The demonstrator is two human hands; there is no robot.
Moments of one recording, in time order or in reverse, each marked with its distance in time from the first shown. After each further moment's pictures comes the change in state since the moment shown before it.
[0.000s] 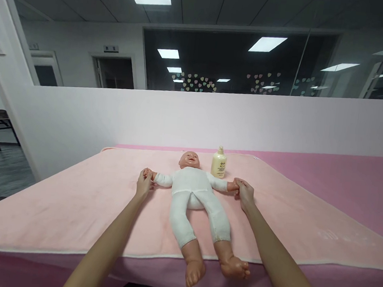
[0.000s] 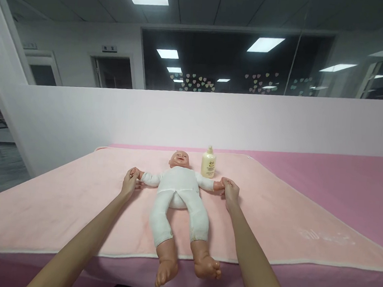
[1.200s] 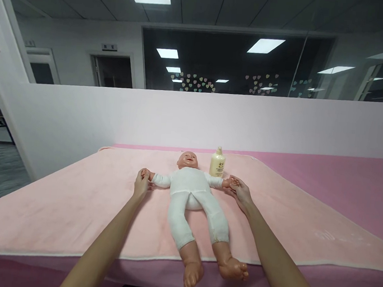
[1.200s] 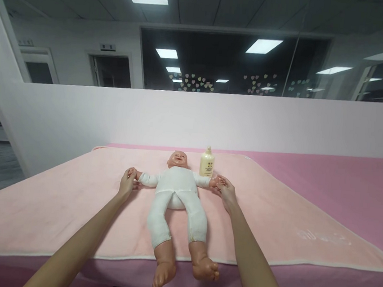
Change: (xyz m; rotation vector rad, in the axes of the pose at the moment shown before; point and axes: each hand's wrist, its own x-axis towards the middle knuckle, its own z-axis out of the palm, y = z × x) left_hand 0.002 0.001 0.001 -0.021 0.008 -0.024; right_hand -0.003 -0.003 0.001 0.185 -0.238 0.009
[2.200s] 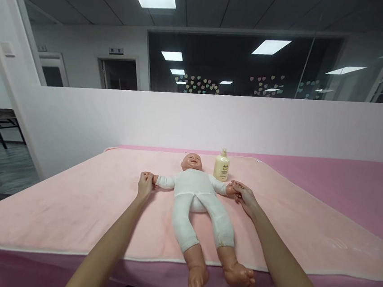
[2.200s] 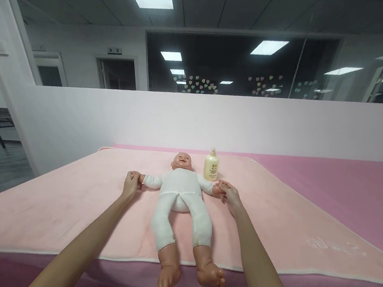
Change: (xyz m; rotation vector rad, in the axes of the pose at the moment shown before) left_hand -0.002 0.001 -0.001 0.021 0.056 0.044; right_hand -0.013 -0.014 0.005 -0.158 -0.064 0.132
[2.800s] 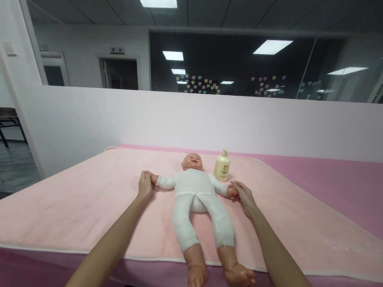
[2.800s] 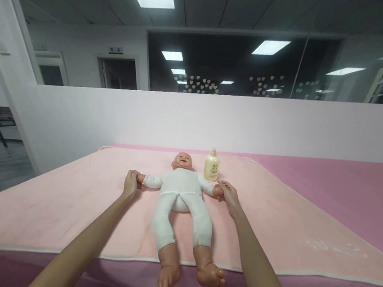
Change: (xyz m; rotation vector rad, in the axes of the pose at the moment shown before) left_hand 0.000 0.000 0.000 0.005 0.037 0.026; right_hand 0.016 0.017 -0.002 -0.076 -0.006 -0.103
